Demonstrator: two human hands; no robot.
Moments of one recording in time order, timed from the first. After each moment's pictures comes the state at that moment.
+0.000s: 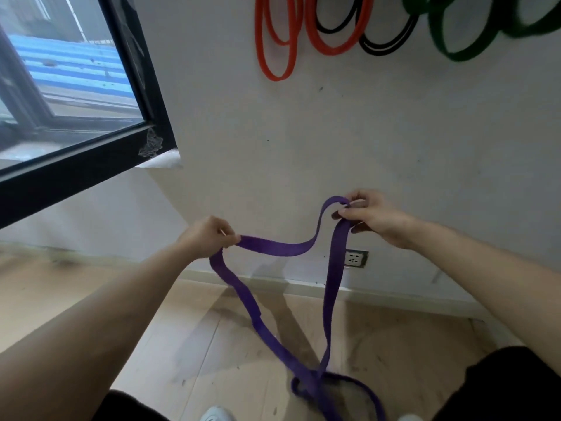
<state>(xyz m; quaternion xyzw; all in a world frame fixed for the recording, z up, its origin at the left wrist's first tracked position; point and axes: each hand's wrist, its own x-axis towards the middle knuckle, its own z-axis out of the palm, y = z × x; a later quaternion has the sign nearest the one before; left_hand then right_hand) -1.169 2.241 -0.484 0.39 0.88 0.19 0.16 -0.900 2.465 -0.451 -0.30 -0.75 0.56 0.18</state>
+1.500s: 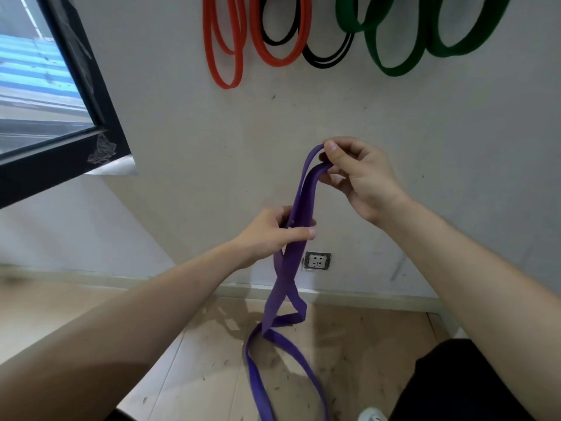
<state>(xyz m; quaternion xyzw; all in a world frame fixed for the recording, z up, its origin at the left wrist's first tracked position) -1.009 2.327 -0.443 0.50 0.63 0.47 0.36 -0.873 2.453 -0.372 -0.18 -0.59 0.67 0.42</state>
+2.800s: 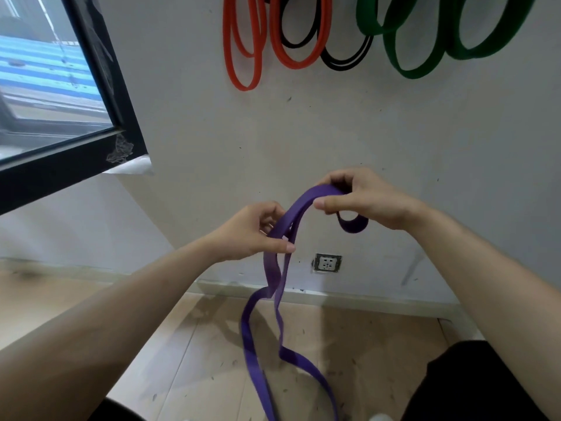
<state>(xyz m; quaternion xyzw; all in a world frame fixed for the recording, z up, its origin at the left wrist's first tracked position) -1.053 2.287 -0.430 0.58 0.64 0.41 0.29 -0.862 2.444 -0.371 -0.14 -0.87 0.44 0.17</state>
